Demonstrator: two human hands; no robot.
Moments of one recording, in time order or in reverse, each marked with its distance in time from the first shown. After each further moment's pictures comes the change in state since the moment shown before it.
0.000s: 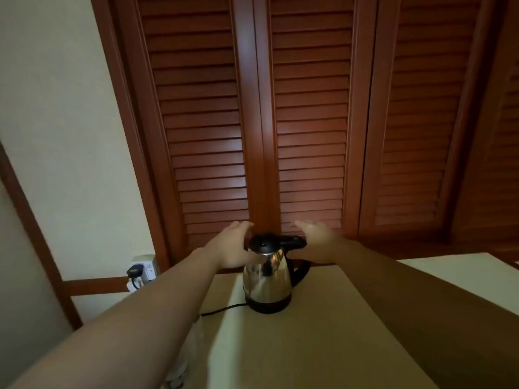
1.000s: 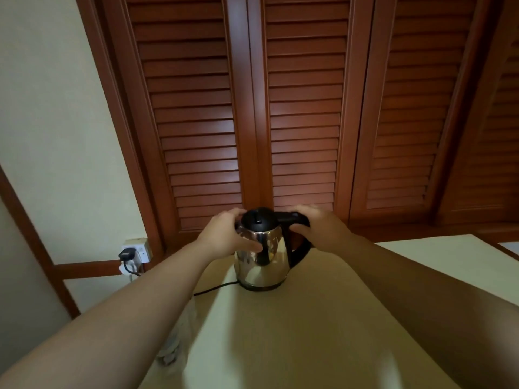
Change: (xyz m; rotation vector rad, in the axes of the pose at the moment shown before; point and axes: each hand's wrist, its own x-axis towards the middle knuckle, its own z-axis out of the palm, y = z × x) left_hand -0.013 0.003 0.016 -0.228 0.148 -0.028; right_hand -0.022 0.024 0.011 0.111 0.280 -0.171
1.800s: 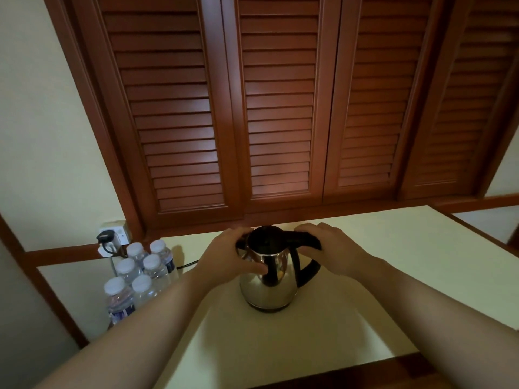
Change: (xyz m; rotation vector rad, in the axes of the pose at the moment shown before) left_hand -0.081 0.003 0.084 -0.088 -0.031 0.173; right_hand -0.132 0.014 -0.002 -0.050 -0.140 0.151
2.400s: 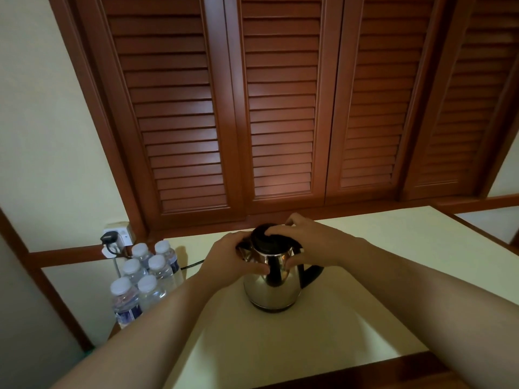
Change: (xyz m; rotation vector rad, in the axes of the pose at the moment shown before) left_hand -0.007 0.000 0.001 -0.089 0.032 -0.032; right_hand 0.027 -0.052 -0.016 -0.255 -0.264 -0.176
